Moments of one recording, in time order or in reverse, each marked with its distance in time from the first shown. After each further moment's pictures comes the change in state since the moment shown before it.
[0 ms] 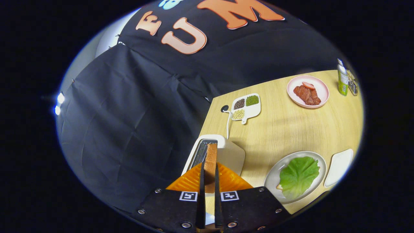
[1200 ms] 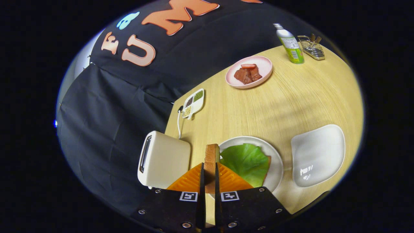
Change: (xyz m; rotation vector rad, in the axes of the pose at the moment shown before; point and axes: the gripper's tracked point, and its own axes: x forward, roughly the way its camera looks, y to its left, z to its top) arm -0.026 -0.187 -0.054 0.181 -0.017 -0.147
